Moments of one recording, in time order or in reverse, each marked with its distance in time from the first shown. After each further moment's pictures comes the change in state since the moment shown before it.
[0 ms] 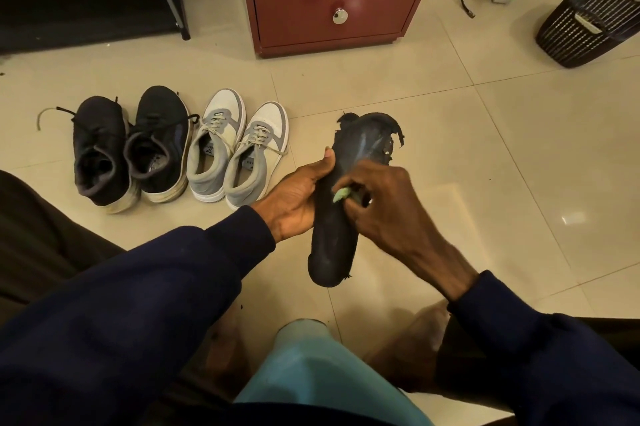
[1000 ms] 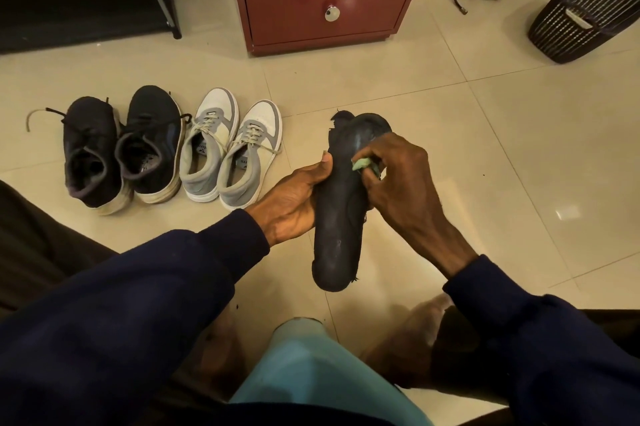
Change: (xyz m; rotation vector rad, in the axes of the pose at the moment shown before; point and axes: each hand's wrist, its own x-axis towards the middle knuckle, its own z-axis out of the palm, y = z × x) left_hand -0.001 -0.010 0.003 -0.007 -0.070 0.011; right_hand 0.010 0.029 -0.010 -0.106 0.235 0.103
